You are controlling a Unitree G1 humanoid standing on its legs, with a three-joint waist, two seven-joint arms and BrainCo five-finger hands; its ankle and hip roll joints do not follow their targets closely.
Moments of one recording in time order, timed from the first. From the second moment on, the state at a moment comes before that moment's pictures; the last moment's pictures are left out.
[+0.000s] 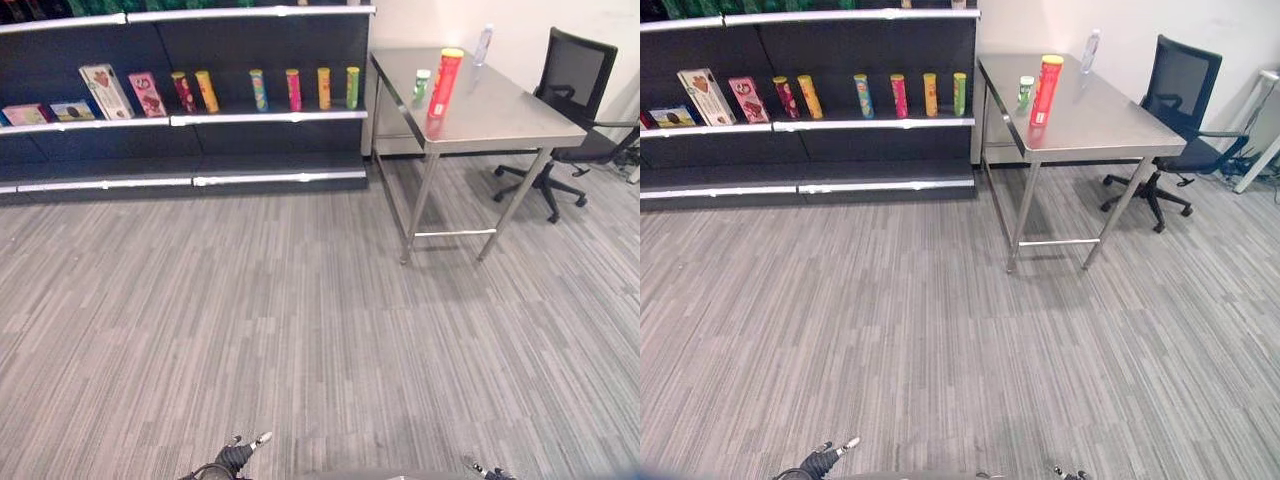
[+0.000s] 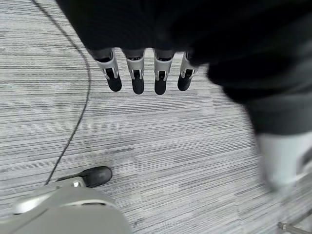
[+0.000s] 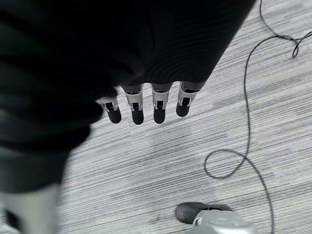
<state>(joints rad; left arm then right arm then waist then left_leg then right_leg) 0.03 0.21 -0.12 1.23 -0.11 -0.09 0.08 0.07 -0.24 0.10 1.25 0.28 -0.08 -0.10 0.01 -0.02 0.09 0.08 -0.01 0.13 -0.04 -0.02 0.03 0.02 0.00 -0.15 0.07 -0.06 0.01</state>
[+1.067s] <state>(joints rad) -0.06 0.25 -0.14 1.22 -0.10 -0.10 0.08 -0.03 -0.24 0.07 1.29 0.30 -0.07 -0.08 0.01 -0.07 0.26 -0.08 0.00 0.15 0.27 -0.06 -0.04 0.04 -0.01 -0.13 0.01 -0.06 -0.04</state>
